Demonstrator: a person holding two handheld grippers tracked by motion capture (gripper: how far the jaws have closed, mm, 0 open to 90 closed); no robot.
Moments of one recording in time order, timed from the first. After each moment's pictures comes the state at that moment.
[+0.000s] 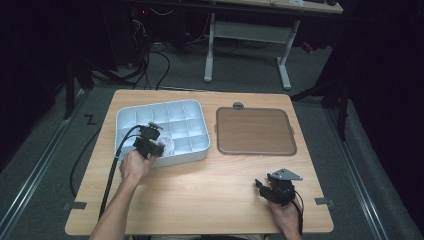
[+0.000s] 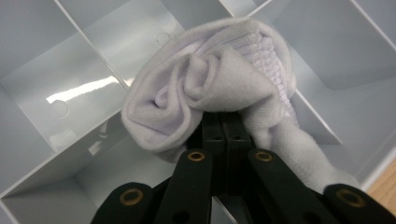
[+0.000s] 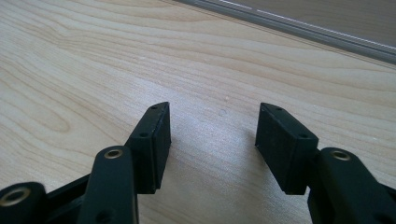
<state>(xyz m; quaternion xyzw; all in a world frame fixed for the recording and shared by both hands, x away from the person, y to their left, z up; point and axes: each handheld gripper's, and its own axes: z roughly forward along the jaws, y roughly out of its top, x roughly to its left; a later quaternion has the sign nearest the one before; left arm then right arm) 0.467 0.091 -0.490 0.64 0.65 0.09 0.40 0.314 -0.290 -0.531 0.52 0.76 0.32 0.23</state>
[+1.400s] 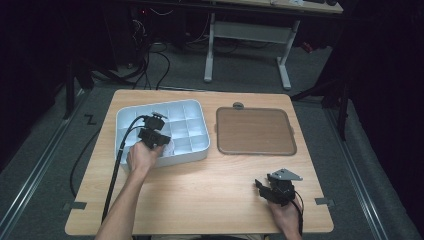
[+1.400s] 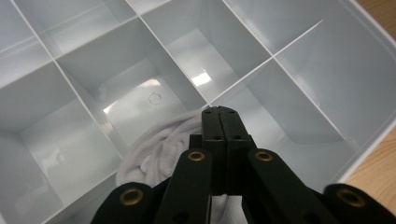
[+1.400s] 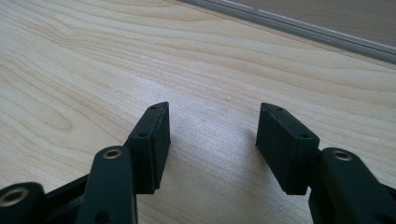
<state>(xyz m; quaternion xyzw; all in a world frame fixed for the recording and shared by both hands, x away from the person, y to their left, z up) 0.479 0.071 -0.460 0.61 0.64 0.11 0.44 0.314 -0.290 -0.531 0.51 0.76 0.32 0.24</state>
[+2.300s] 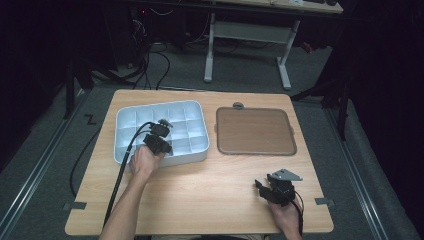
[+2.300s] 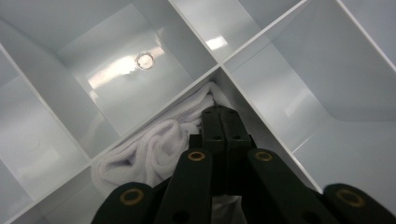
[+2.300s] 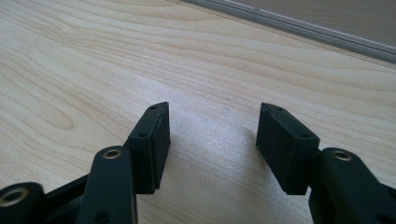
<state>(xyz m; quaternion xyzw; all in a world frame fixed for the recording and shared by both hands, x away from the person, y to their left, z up) 0.481 0.070 -0.495 0.65 0.65 0.10 0.38 0.313 -0.290 -0.531 0.51 0.76 0.33 0.23</state>
